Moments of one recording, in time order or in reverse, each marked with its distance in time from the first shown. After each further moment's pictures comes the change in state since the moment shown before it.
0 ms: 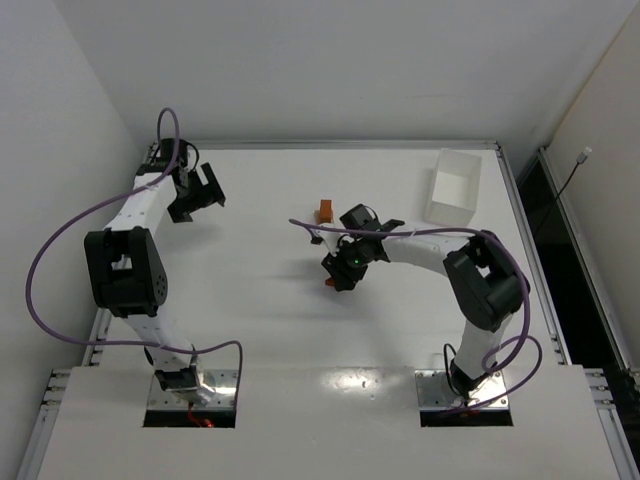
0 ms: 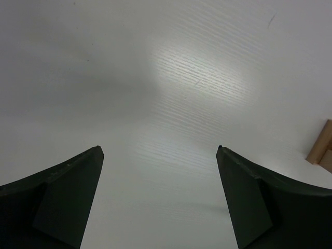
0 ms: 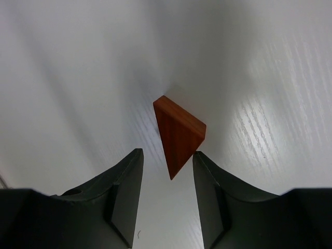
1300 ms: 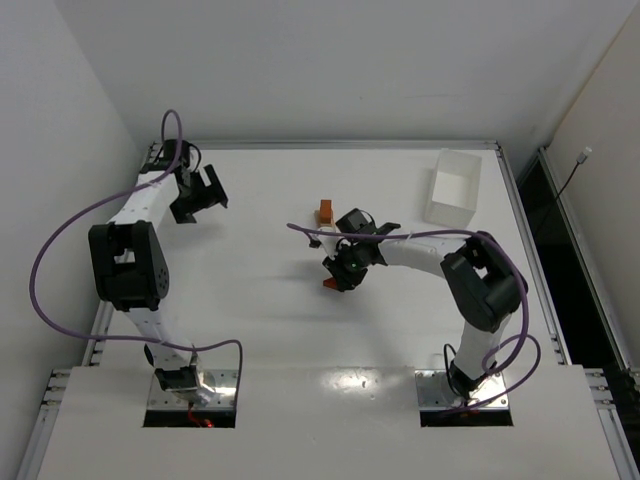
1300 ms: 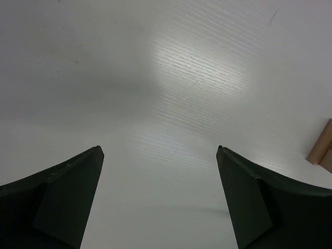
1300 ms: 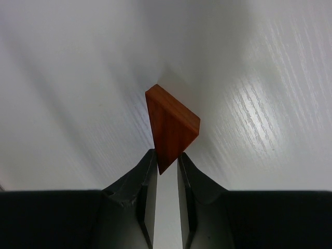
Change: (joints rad) left arm 0.000 0.049 0.021 0.000 0.027 0.000; right arm 0.038 0.005 -0.009 -0.012 0.075 0.054
